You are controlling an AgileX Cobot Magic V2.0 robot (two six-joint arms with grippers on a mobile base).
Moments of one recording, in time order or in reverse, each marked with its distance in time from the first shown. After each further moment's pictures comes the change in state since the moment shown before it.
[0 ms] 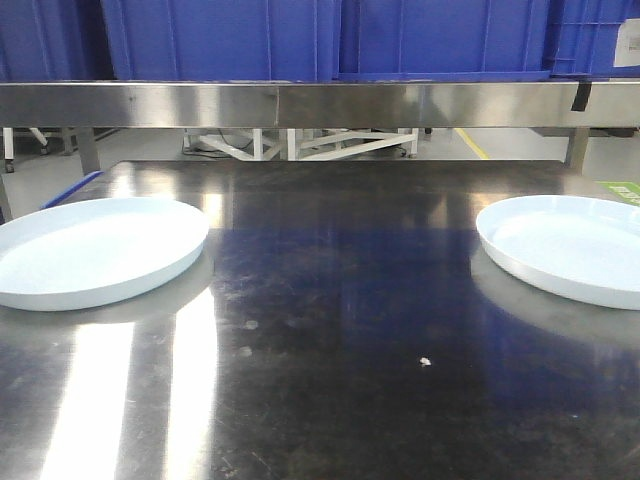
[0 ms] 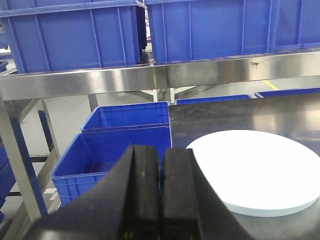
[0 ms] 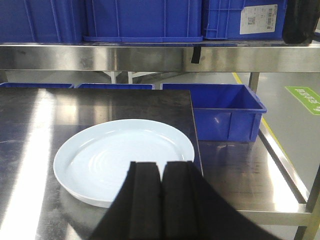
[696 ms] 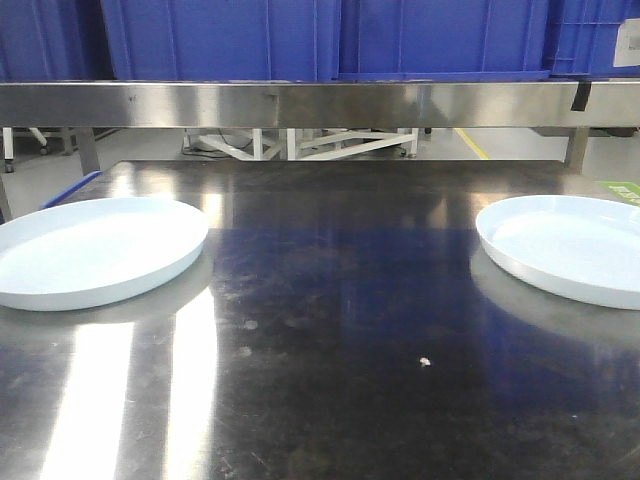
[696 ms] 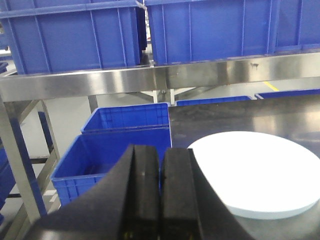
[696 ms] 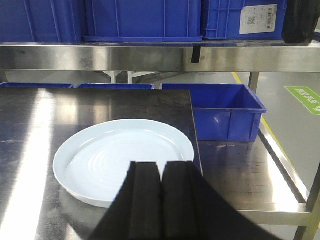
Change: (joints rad) left arm 0.000 0.000 0.000 0.000 -0.011 0.000; right arm 0.000 0.000 0.000 0.000 0.000 0.000
